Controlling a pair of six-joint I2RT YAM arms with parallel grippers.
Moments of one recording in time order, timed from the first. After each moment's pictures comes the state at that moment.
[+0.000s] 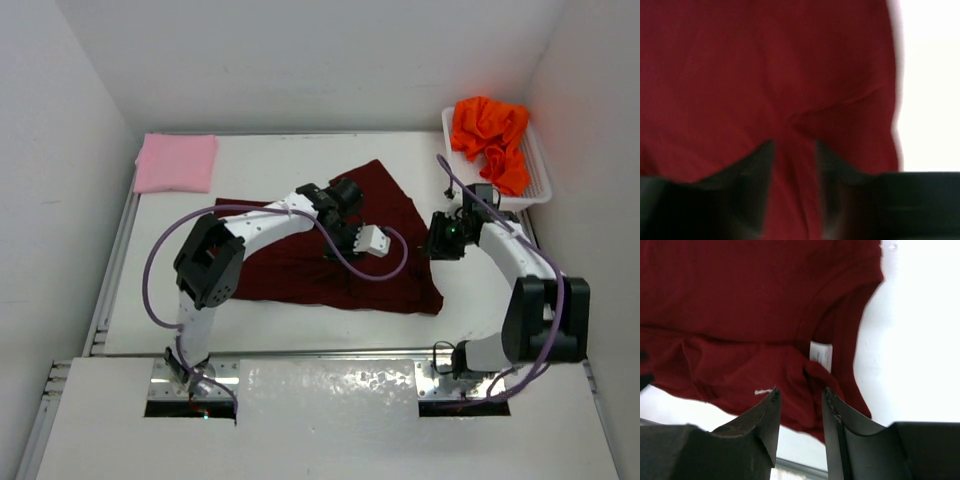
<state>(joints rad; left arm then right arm) -0.81 2.02 1.67 -0.91 0.44 0.98 -0.06 1.38 0.87 -0.61 -0.31 0.16</state>
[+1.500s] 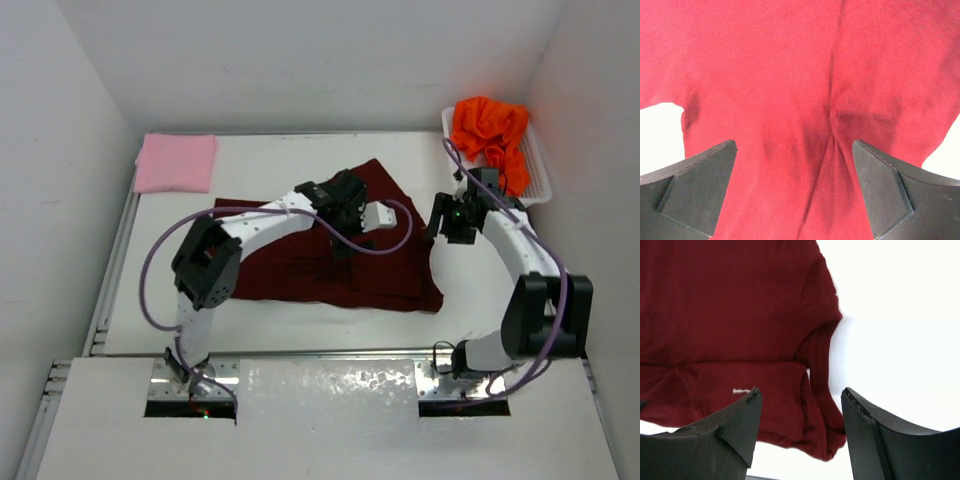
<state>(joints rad) -0.78 2.03 1.65 -0.67 0.21 0.64 -0.06 1.48 1.01 -0.61 -0.19 0.17</state>
